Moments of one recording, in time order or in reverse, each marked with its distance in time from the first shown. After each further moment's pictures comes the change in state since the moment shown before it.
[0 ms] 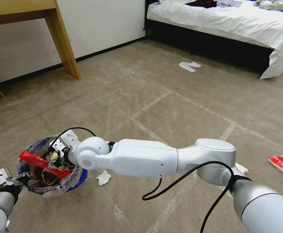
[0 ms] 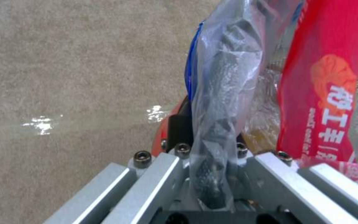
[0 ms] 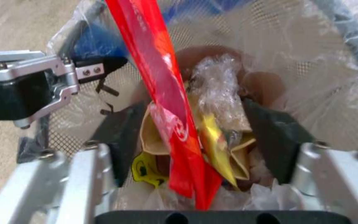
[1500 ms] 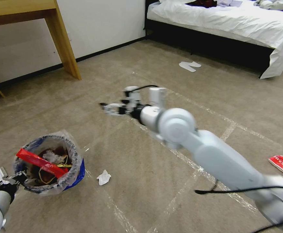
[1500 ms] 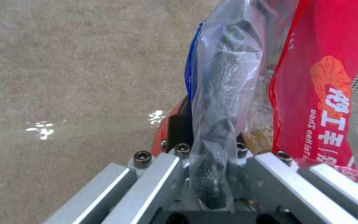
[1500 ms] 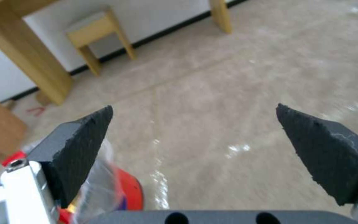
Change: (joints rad) left arm -0.005 0.014 -0.008 0.007 -0.017 -0.001 -0.007; right arm -0.460 -0.635 0.759 0.610 -0.057 0.001 0.093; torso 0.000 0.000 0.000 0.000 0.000
